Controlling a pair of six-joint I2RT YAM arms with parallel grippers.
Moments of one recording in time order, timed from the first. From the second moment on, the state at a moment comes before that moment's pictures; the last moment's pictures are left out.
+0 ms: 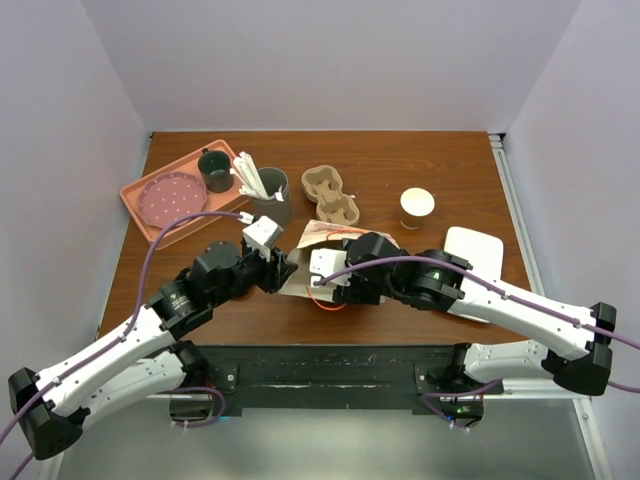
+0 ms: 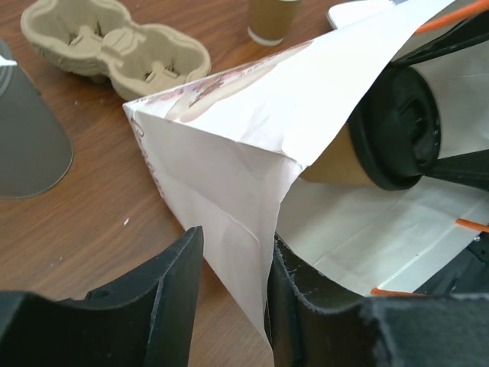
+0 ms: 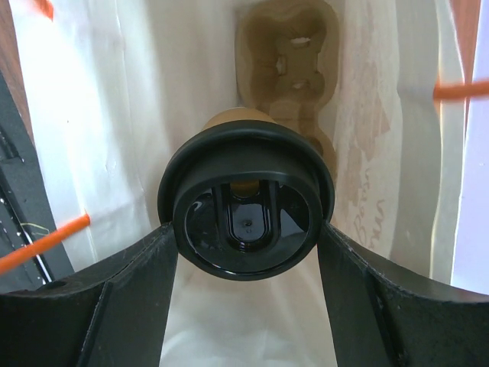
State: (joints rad) left arm -0.82 0.76 0.66 -0.21 -0.02 -0.21; right arm 1.13 1.18 1.20 -0.87 0.30 -0.50
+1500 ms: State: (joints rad) left arm -0.84 0.67 0.67 -0.30 -0.05 -0.25; right arm 1.13 1.31 1.07 -0.57 0.51 -0.58
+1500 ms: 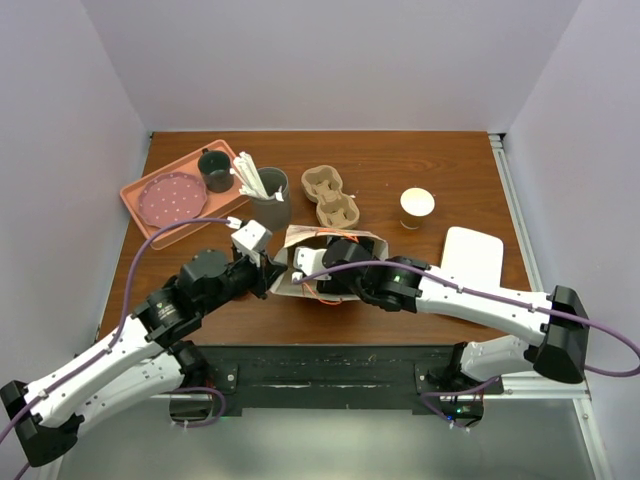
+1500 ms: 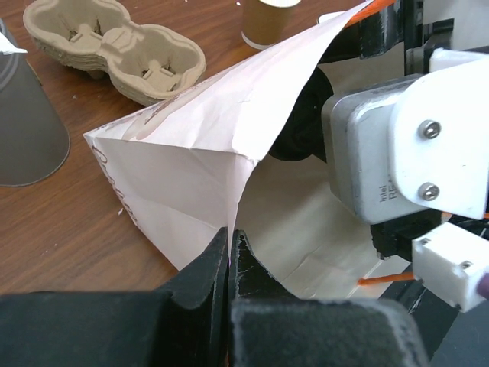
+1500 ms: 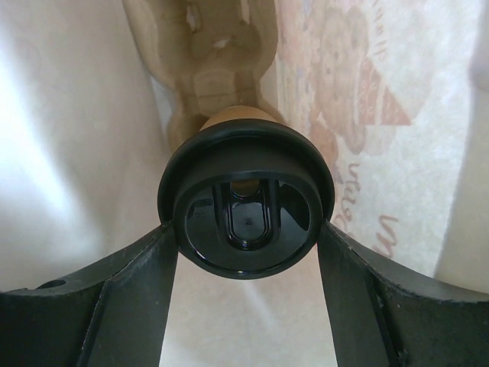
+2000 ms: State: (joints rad) left arm -0.84 0.68 0.67 -0.31 -0.04 -0.25; right arm 1.10 1.35 1.04 -0.52 0.55 -0.60
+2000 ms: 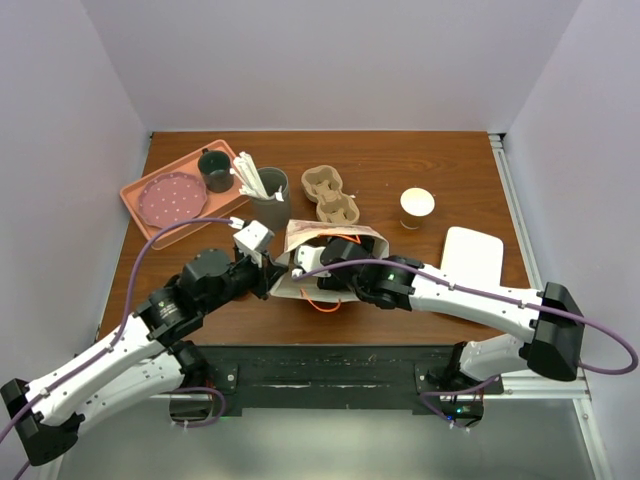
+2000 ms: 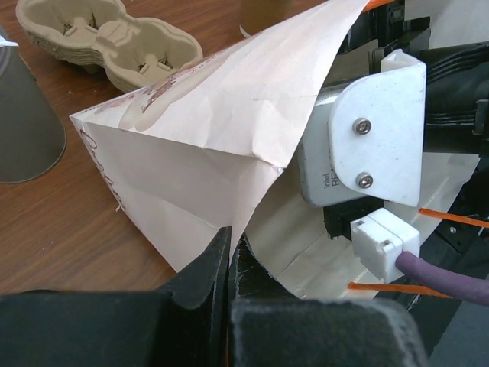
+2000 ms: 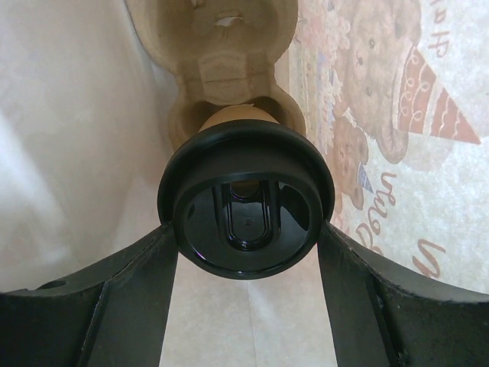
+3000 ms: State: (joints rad) left arm -0.84 0.75 0.70 -0.30 -0.03 -0.32; right arm 1.05 1.28 1.05 -0.39 0.42 -0.63
